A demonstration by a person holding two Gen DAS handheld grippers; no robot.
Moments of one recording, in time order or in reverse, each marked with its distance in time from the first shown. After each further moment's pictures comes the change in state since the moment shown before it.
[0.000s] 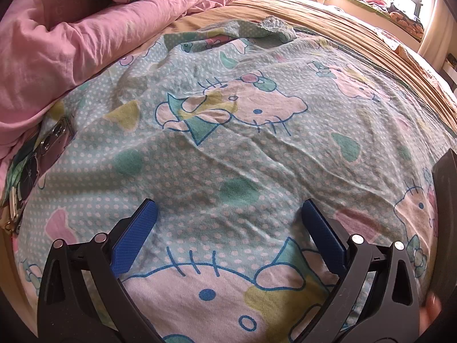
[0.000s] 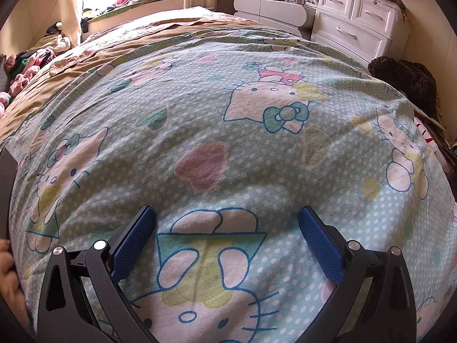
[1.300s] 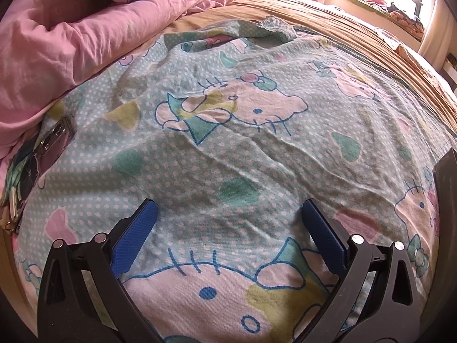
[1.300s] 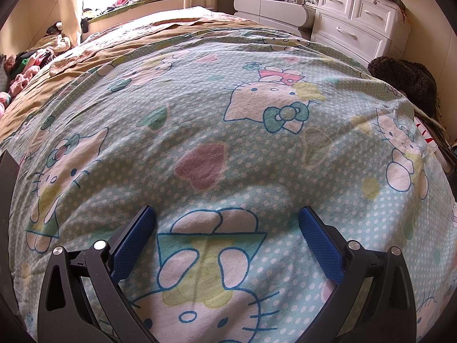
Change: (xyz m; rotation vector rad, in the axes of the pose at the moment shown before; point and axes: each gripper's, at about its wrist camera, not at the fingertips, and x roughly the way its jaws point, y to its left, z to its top) left arm 0.001 -0.001 0.000 0.003 0.001 0.005; right arm -0.002 0.002 0.001 0.000 0.000 -0.001
